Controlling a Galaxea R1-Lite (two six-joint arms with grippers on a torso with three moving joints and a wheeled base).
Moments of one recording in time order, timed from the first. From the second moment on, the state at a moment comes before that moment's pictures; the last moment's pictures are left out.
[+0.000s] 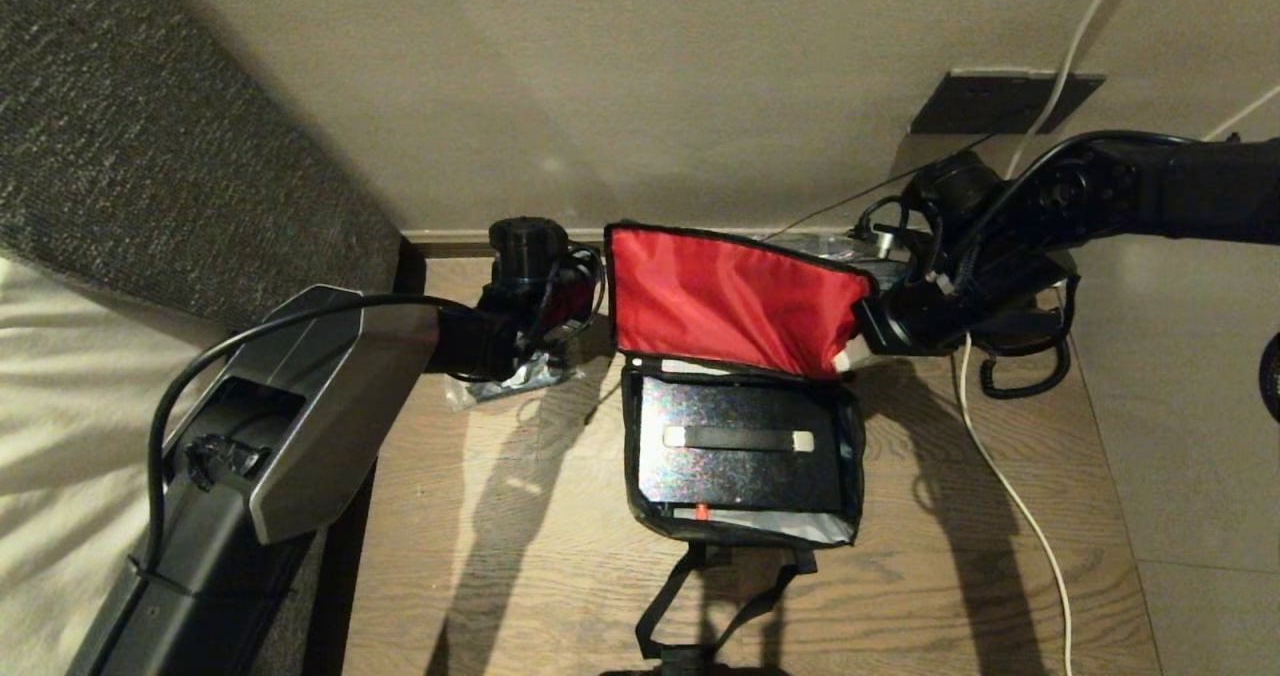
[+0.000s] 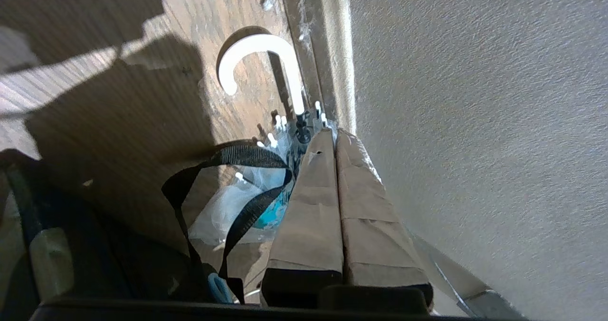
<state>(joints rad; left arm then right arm) -0.37 2.54 -1.93 -0.49 0.01 -1.40 0.25 2.09 -1.86 0.78 0.37 0.01</state>
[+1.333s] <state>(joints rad) -0.37 2.46 -1.93 -0.49 0.01 -1.46 0.25 2.09 -1.87 0.78 0.37 0.01</state>
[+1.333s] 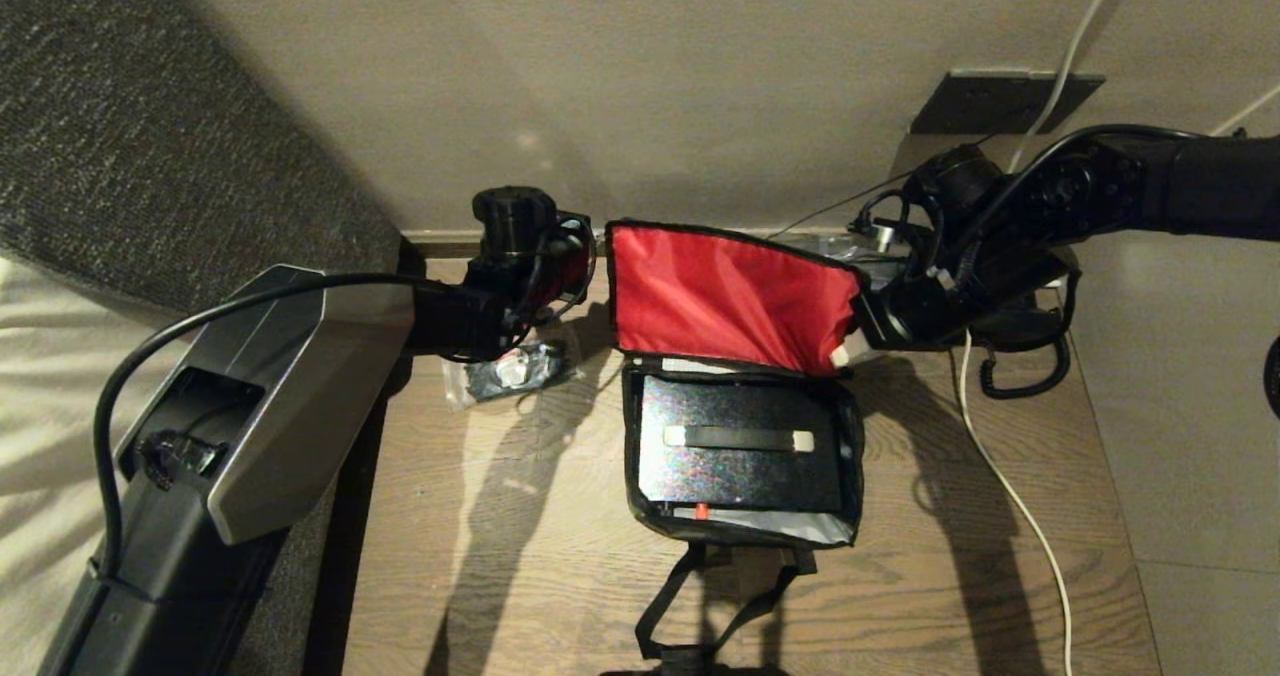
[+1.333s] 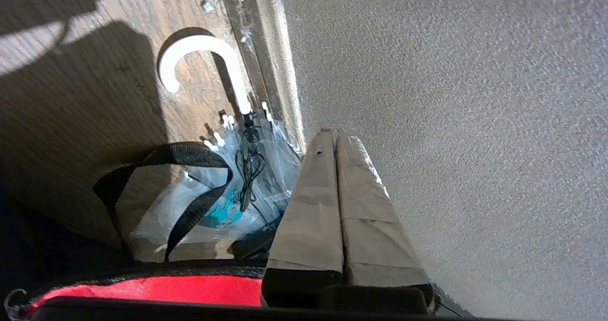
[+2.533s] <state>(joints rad) -0.32 2.30 -1.93 -0.25 -0.29 -1.20 0.25 2.07 -1.85 0.78 0.37 0.02</state>
